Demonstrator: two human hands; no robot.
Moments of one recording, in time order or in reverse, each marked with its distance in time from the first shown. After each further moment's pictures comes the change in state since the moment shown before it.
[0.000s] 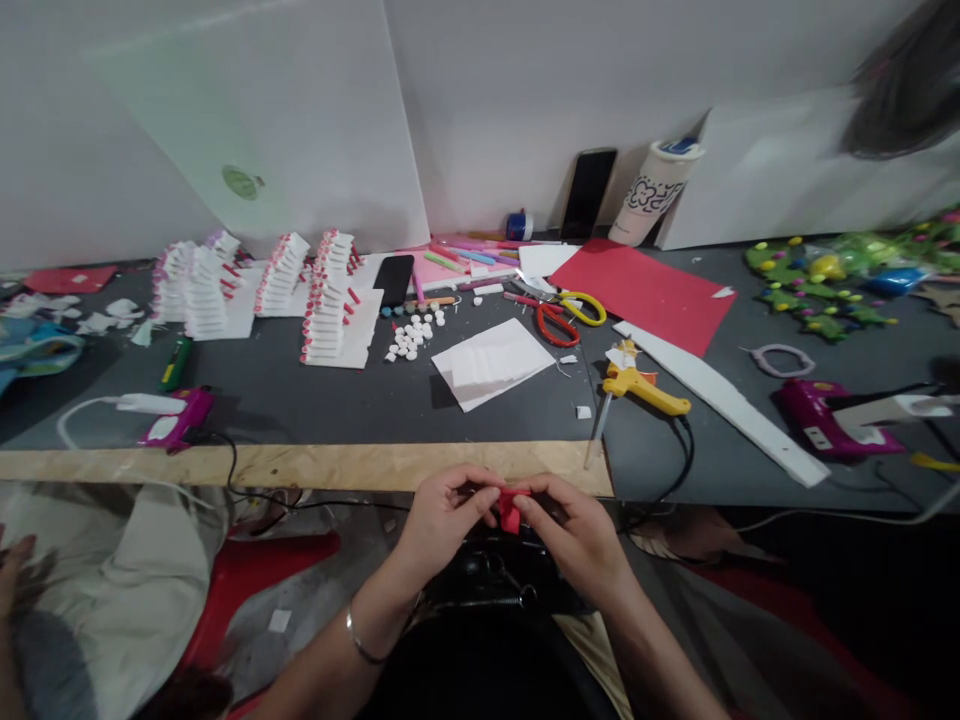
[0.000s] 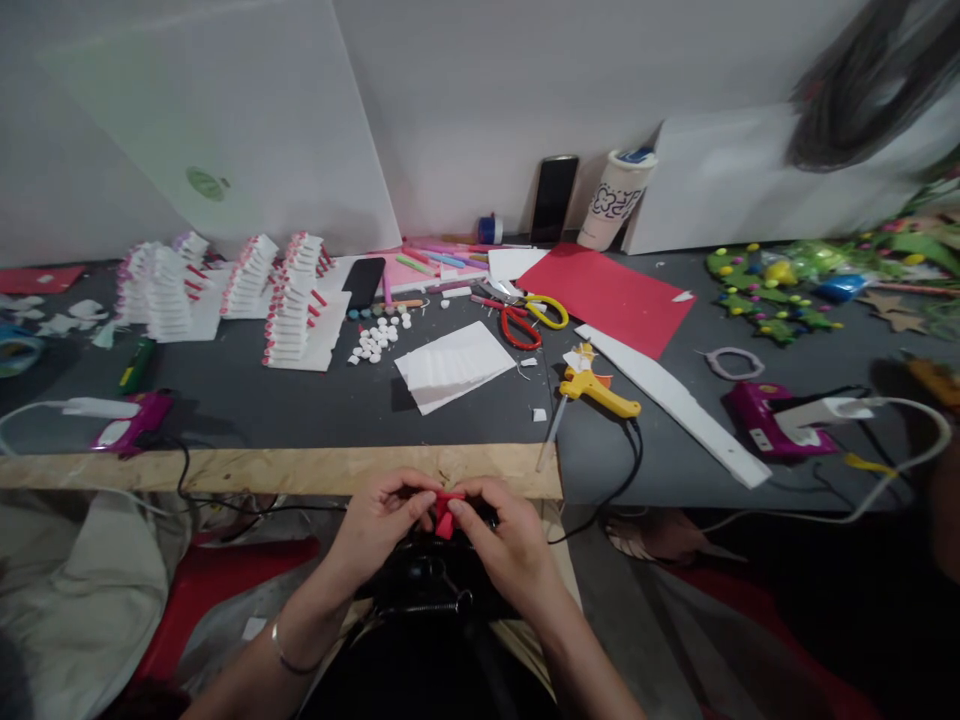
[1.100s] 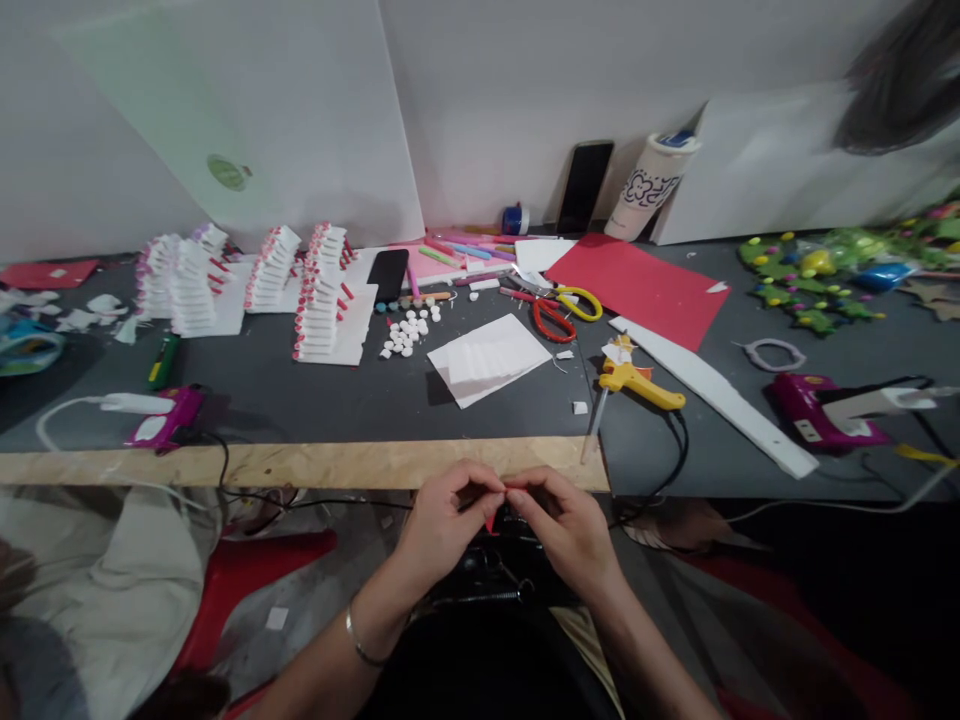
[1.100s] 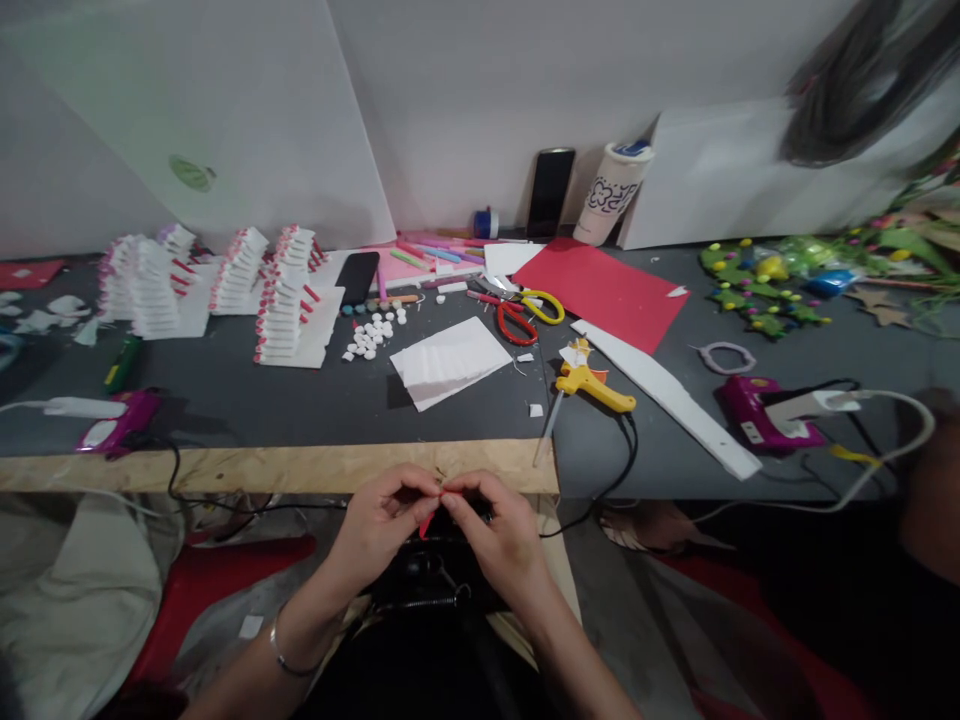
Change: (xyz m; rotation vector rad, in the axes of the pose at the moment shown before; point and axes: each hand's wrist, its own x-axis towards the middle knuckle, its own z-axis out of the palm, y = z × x) left_hand 0.000 -0.001 0.003 0.017 0.000 0.125; right_hand 0.000 0.004 0.011 0.067 0.118 -0.006
